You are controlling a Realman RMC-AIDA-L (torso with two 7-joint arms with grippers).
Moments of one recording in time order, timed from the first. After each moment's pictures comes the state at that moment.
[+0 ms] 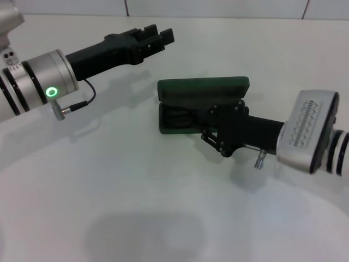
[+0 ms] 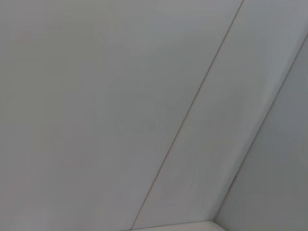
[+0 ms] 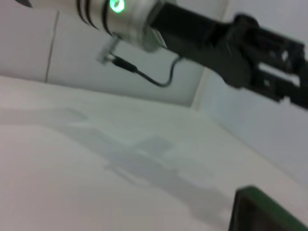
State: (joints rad) left arm -0.59 -2.08 0.76 0.47 1.56 1.33 -1.46; right arm 0.52 2.03 -2.05 -0.66 -0.69 -0.71 0.64
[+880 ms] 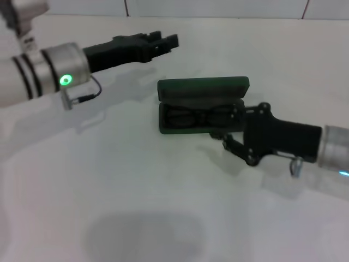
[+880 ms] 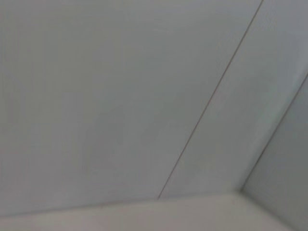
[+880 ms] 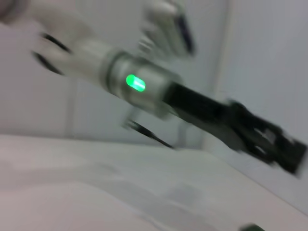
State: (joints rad) left arm -0.65 -2.07 0.81 0.47 1.63 1.19 -1.55; right arm 0.48 1.97 -1.90 -0.59 -0.78 -1.08 0.70
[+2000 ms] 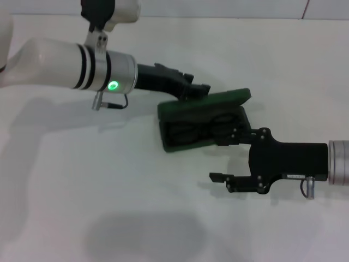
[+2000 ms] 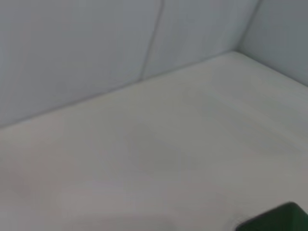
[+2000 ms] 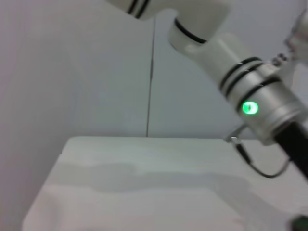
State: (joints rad) left arm -0.82 -2.09 1.04 0.48 1.98 1.03 -1.77; right arm 0.51 1.97 -1.71 -0.56 -1.13 -1.28 0.88
